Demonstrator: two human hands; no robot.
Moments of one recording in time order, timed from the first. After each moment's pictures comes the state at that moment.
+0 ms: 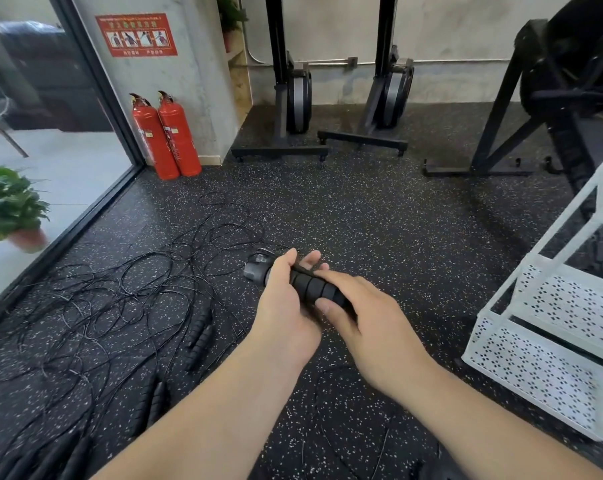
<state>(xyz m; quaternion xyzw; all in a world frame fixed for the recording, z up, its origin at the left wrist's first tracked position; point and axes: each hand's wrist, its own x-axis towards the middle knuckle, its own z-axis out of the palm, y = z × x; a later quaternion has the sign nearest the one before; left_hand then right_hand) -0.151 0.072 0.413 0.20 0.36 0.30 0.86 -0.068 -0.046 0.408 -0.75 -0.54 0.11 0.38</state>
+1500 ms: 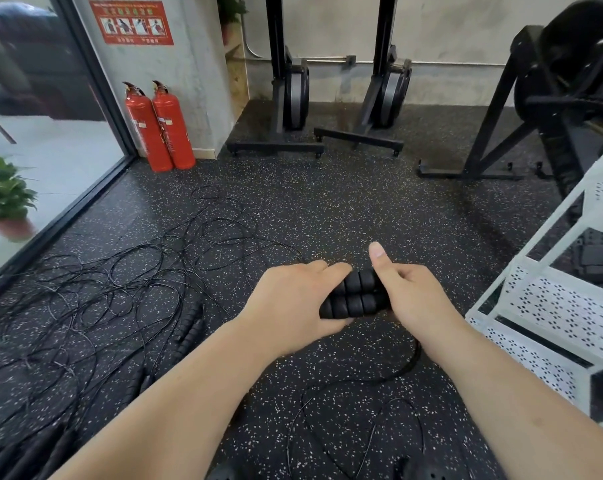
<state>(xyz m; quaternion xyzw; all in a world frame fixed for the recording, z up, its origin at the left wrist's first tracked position) -0.169 0.079 0.419 0.97 0.17 0.15 0.03 -0.008 -0.052 0.425 -0.81 -0.31 0.26 0.43</state>
